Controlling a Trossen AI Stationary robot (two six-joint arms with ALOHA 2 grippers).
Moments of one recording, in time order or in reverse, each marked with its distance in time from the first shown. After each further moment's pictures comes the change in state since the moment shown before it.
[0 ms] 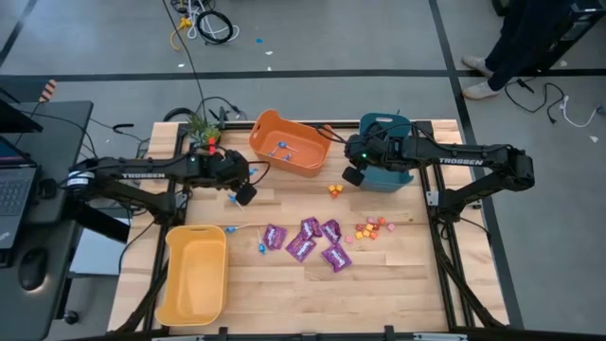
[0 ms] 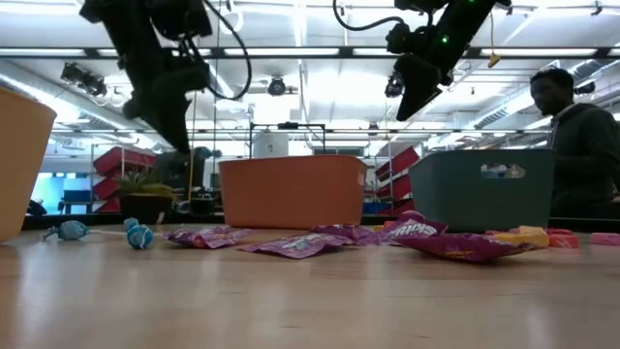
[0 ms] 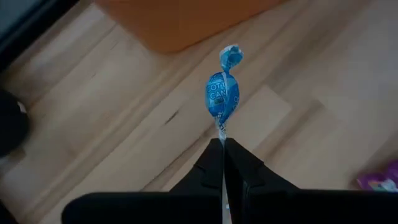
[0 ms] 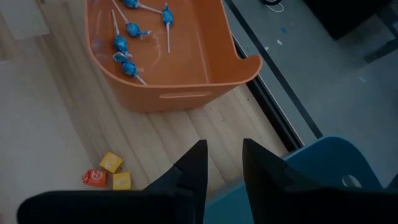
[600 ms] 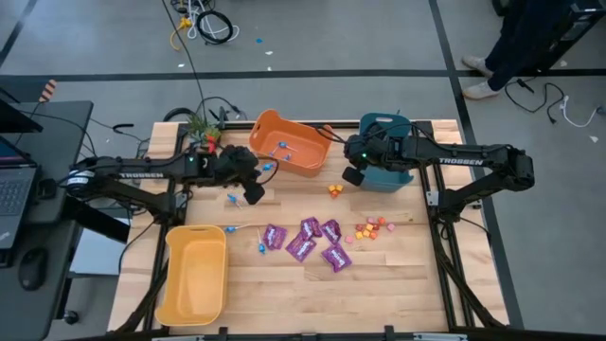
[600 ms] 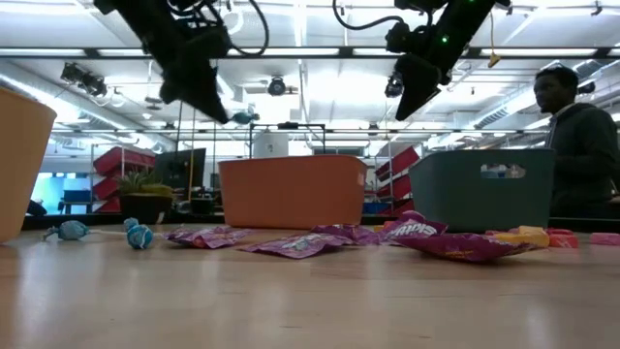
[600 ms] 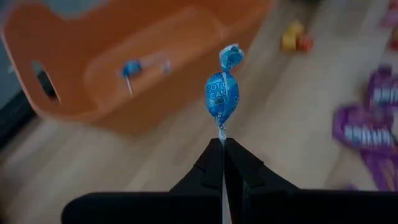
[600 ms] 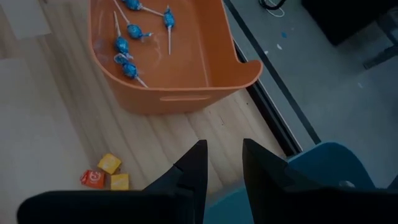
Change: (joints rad) left arm -0.026 0.000 0.052 0.225 -0.004 0.186; right arm 0.000 0.000 0.000 0.014 0.000 -0.030
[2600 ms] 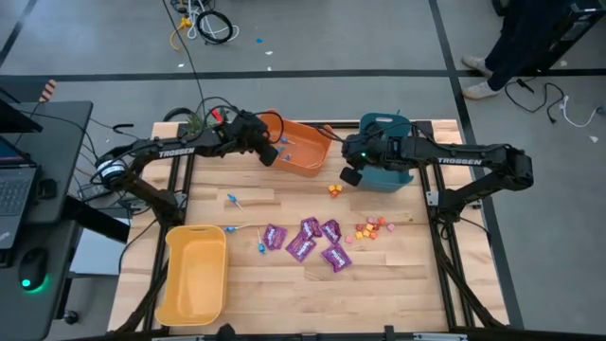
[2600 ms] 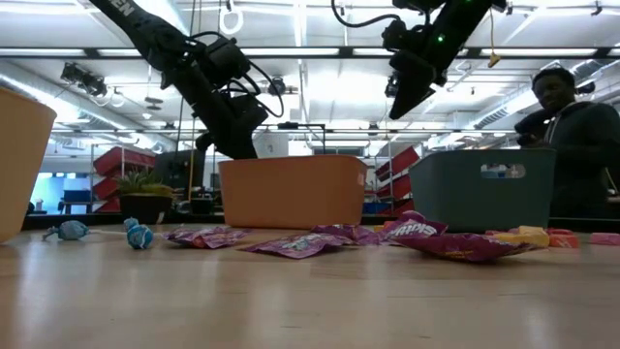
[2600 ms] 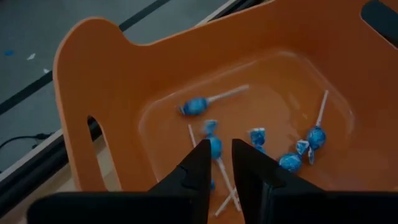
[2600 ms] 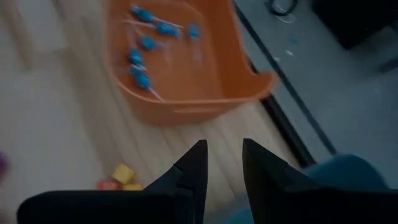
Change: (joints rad) left arm 0.445 0.306 0.000 0.399 0.215 0.197; right arm 0.000 0.010 0.000 0.049 -0.051 0.003
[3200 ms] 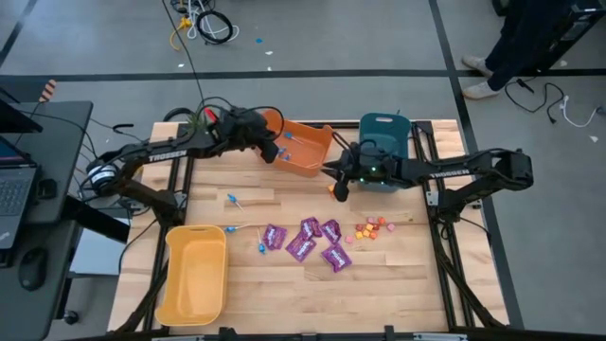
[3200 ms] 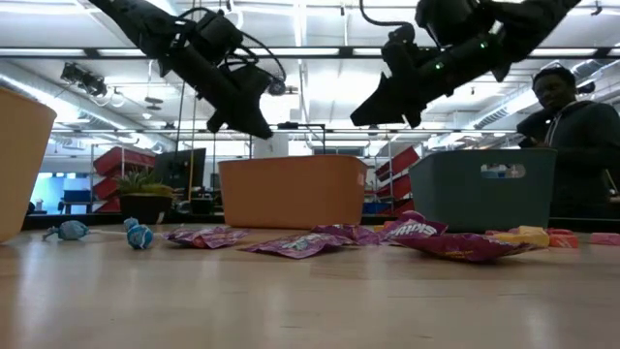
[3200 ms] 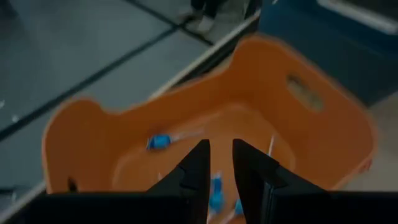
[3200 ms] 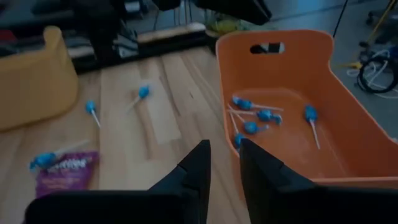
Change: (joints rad) left arm -0.025 -0.088 0.001 0.120 0.075 0.012; right arm 0.013 0.000 -0.431 0.934 -0.298 0.078
